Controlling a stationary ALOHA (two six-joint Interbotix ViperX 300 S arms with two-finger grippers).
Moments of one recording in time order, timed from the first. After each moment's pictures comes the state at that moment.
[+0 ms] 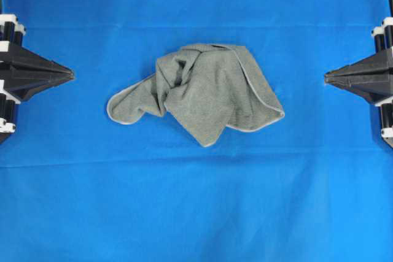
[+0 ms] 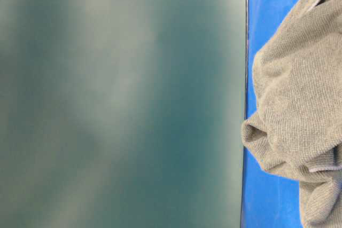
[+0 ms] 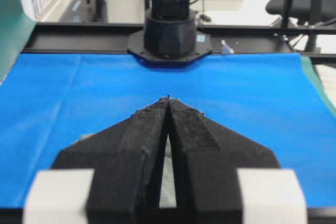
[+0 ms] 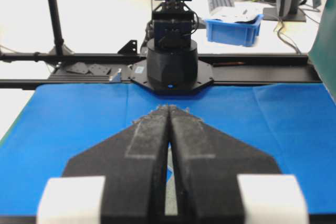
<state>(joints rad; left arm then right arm) 0.00 -0.97 1.18 0.00 -0.29 0.00 0.00 -0.96 1.17 0.00 -0.29 0.00</state>
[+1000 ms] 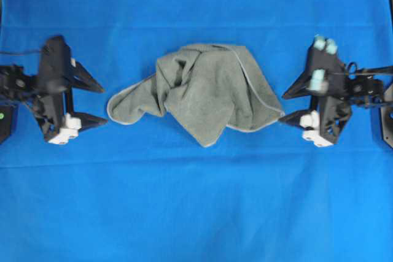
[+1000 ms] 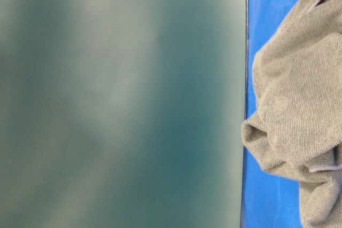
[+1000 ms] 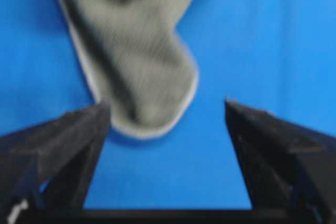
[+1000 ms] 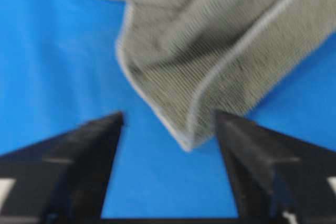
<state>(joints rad) 0.03 -0.41 1.18 -0.04 -0.03 -0.17 -0.05 -0.35 1.05 0.00 0.18 0.29</state>
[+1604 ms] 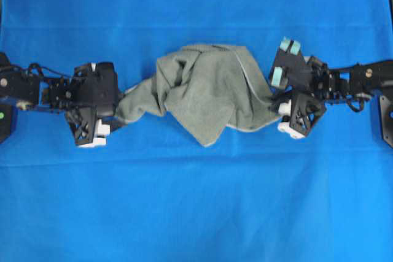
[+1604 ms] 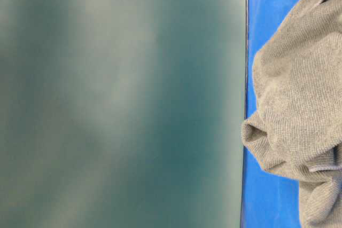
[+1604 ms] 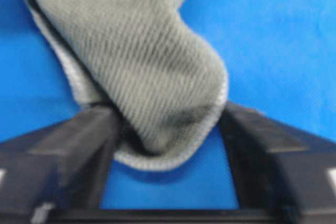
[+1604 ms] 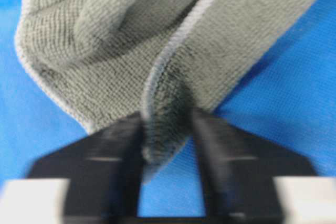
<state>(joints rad) 0.03 -0.05 1.06 -0.03 -0.08 0.01 -0.11 -0.08 0.99 0.00 0.11 0.29</state>
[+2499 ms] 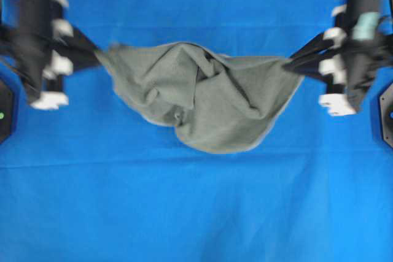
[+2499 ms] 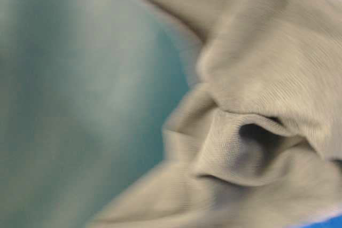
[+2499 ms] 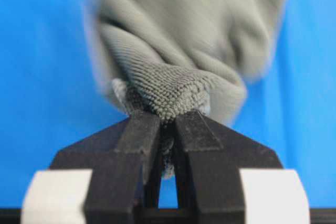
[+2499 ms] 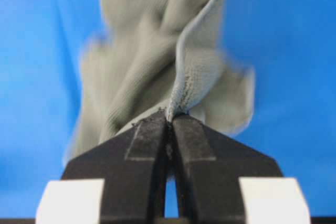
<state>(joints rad) 0.16 -0.69 0.74 -0.01 0.46 0.10 -0.10 -0.68 0.75 -0.11 0.48 0.26</state>
